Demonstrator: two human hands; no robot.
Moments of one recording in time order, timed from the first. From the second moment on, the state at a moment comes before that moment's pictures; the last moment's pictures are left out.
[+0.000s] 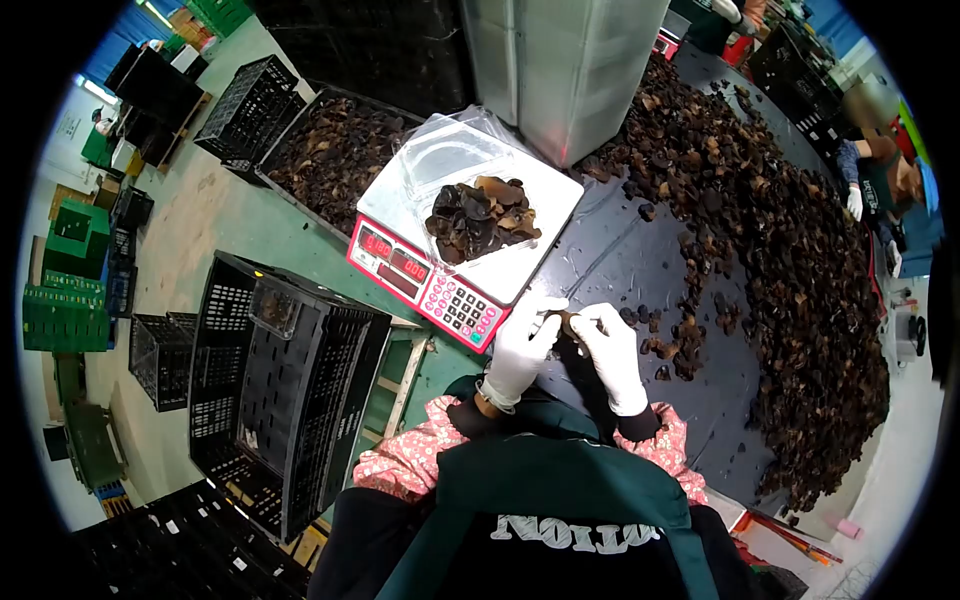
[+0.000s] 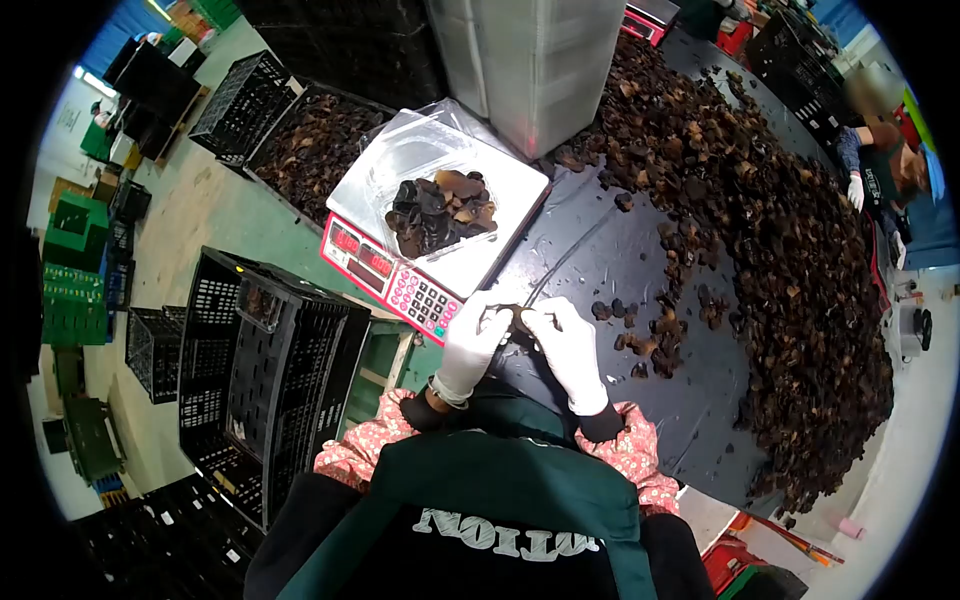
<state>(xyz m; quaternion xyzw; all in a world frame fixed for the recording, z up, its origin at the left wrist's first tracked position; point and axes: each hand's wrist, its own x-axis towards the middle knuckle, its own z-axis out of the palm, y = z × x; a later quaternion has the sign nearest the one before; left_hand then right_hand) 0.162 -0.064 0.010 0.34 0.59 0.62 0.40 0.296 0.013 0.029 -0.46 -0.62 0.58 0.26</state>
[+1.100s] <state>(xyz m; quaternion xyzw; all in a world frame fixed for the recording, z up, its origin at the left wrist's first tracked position) 0.247 0.057 -0.089 0.59 0.57 0.41 0.40 0.440 -0.039 -0.066 -0.60 -0.66 0.21 0.39</state>
